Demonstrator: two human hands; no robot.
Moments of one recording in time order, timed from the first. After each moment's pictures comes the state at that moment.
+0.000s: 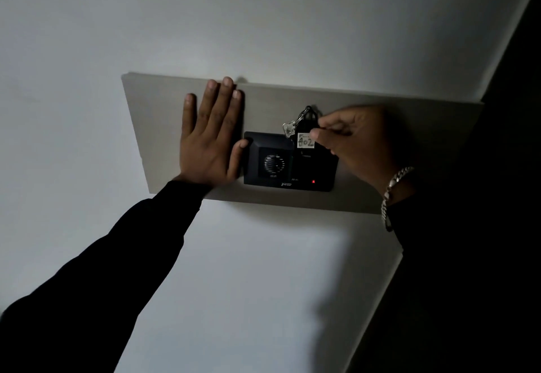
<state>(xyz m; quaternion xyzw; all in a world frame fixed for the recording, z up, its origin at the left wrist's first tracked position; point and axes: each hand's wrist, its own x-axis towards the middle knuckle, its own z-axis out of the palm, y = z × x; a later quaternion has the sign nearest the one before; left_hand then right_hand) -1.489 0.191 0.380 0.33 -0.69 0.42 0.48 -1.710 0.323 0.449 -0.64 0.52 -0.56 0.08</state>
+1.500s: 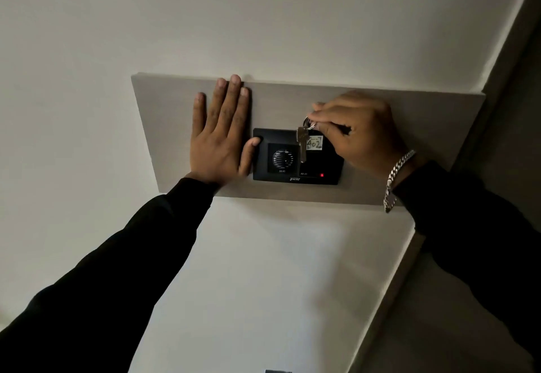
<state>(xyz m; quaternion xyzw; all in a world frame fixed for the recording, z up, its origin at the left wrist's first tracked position) -1.489 0.187 0.378 0.32 -0.69 0.42 0.49 -1.714 0.326 0.456 -0.77 0.39 -0.42 -0.27</state>
